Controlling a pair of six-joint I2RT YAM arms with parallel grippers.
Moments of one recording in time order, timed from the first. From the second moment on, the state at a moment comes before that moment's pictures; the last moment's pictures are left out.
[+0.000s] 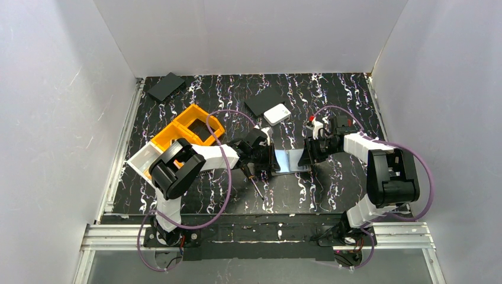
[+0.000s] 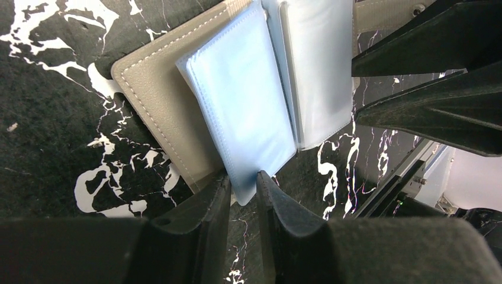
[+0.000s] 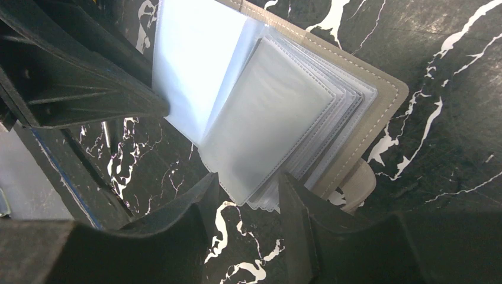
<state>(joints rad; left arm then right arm) -0.83 1.90 1.04 0.06 0.25 -0.77 0.13 1.59 0.84 -0.44 -0.74 -0.20</state>
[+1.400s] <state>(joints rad) -0.83 1.92 1.04 0.10 0.28 -0.80 0.13 1.55 0.90 -0.45 -0.75 -0.19</state>
